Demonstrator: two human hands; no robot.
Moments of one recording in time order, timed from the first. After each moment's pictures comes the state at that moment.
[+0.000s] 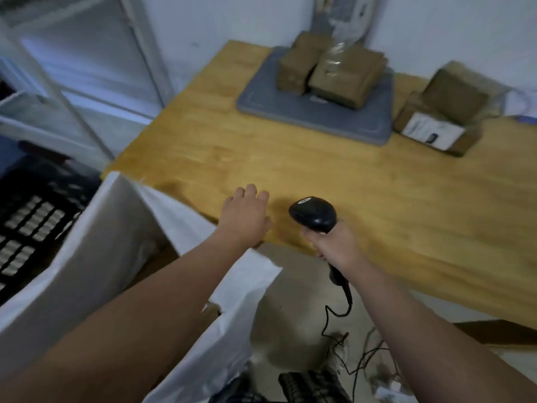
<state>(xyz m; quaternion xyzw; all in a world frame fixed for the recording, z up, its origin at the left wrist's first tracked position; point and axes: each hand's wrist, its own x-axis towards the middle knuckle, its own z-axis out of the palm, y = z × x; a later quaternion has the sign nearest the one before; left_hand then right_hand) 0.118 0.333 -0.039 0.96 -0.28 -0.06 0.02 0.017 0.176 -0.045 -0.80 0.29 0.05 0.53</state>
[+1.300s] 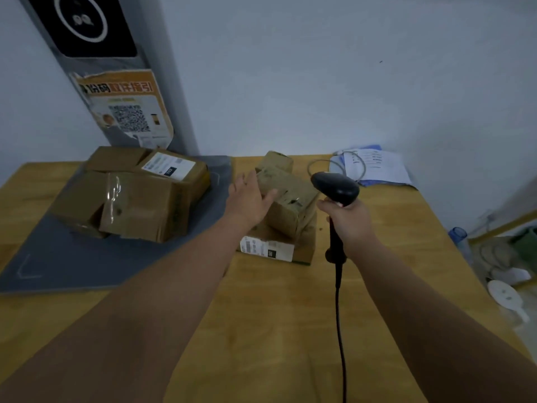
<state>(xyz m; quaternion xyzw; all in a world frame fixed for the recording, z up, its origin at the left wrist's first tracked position) 0.308 -0.230 0.023 0.91 -0.33 -0.13 0.23 0.145 -0.332 0.035 -0.63 0.44 -0.24 0.59</state>
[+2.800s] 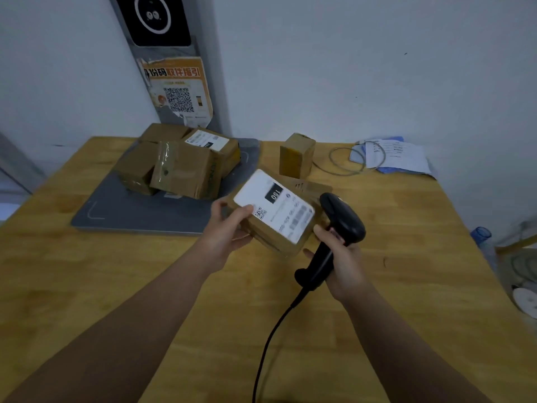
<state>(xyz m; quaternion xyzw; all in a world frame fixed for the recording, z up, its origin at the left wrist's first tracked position) 0.195 -0.065 0.027 0.63 -0.04 -0.34 0.69 0.046 -0.214 0.000 -0.40 0.31 -0.20 0.84</state>
